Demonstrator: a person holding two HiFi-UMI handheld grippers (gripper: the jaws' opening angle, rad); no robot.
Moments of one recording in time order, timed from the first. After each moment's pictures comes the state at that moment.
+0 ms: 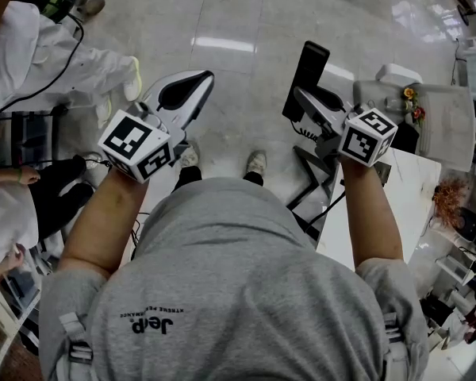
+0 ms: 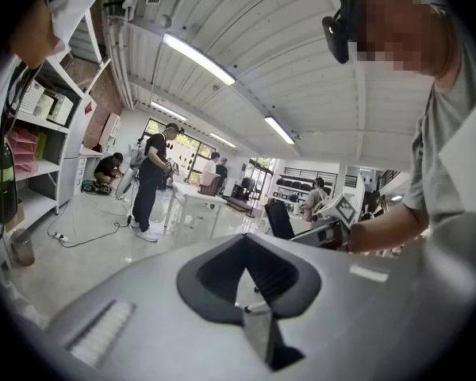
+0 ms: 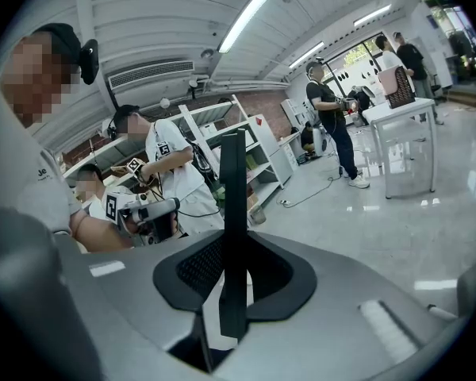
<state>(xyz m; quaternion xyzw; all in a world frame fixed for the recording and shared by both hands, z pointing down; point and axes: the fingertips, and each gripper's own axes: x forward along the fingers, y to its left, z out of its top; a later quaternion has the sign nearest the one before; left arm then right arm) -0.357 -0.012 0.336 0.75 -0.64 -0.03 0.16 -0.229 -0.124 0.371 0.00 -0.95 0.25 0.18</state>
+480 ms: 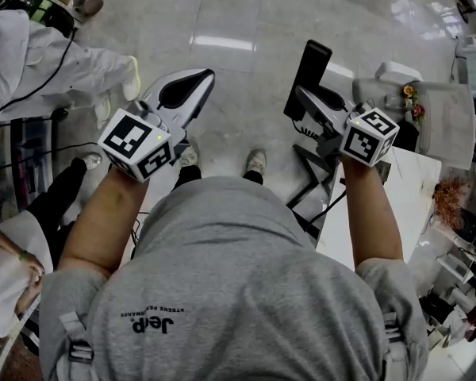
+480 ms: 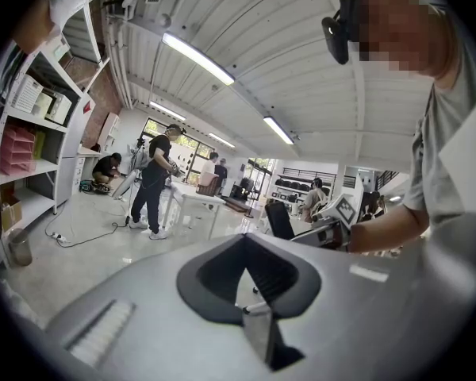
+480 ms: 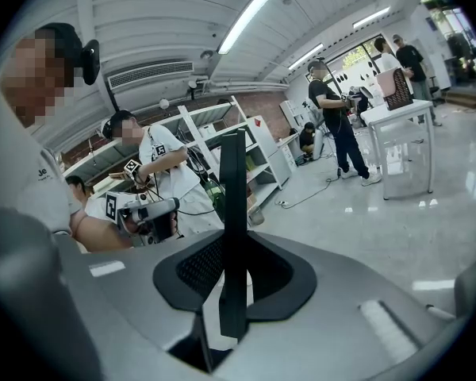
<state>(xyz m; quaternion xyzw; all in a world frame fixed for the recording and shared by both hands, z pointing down) -0.357 -0.016 0.342 0.76 -0.63 -0.04 0.16 -0.227 -0.129 0.378 0.00 -0.95 0.25 0.18</state>
